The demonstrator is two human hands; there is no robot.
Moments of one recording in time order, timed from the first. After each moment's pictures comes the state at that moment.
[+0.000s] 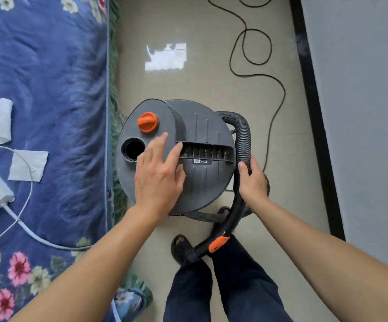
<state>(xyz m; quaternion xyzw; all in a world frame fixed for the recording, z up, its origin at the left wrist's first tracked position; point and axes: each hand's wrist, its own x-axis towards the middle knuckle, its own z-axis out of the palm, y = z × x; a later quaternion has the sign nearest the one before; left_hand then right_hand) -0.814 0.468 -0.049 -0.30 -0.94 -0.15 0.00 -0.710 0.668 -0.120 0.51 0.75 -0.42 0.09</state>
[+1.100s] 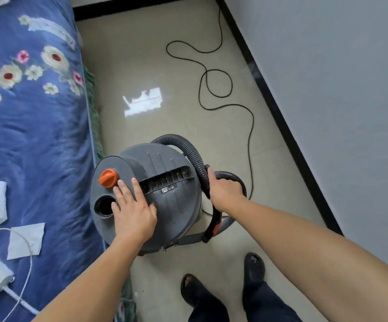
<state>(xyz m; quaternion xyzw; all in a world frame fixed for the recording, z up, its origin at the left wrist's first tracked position) -0.860 0.463 -0.065 -0.19 -0.95 0.08 -0.24 -0.776 0.679 -0.073 0.25 0.90 -0.11 0.33</state>
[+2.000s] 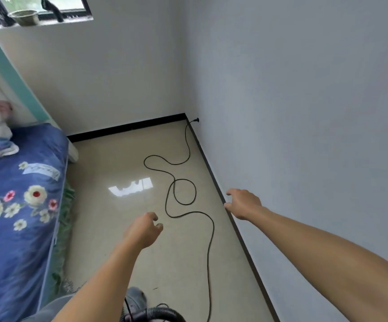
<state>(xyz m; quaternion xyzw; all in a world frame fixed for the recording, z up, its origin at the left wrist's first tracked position) -0.947 0.895 0.180 -0.18 -0.93 -0.12 -0.31 -0.816 1.153 0.192 0.34 0.90 -0.19 0.19</state>
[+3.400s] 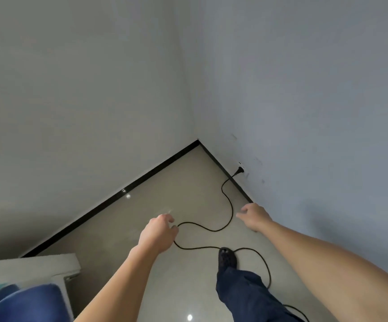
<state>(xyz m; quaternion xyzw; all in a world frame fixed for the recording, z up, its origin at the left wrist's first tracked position) -1.761 1.276 0.122 -0.29 -0.88 0.00 -0.38 -1.559 1.461 0.032 0.55 0.68 -0.45 0.19</state>
